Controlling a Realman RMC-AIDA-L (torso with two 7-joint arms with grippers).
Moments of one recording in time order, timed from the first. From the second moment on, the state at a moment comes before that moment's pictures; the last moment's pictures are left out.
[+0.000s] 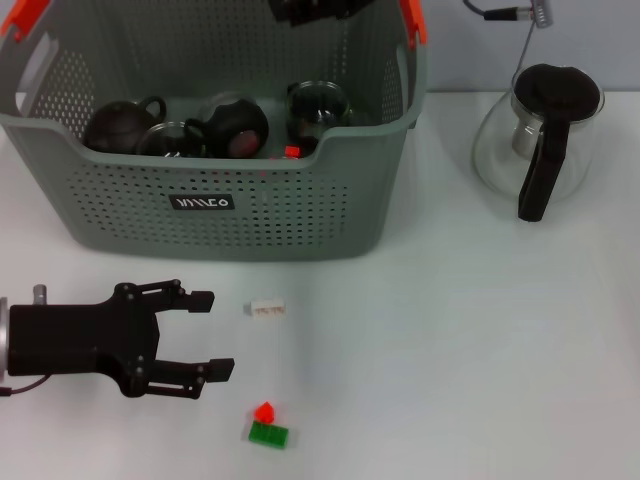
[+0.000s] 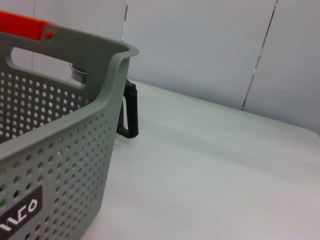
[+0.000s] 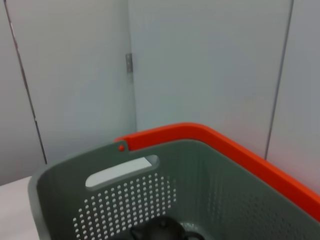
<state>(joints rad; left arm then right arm) -0.41 -2.09 0.58 0.79 2.20 1.77 -1.26 1.05 2.08 -1.03 -0.88 -2.17 -1.11 2.07</state>
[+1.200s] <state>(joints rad) -0.47 -2.10 0.78 1.04 2.33 1.89 -1.35 0.59 2.09 -1.12 -0.94 -1.89 -1.62 1.61</state>
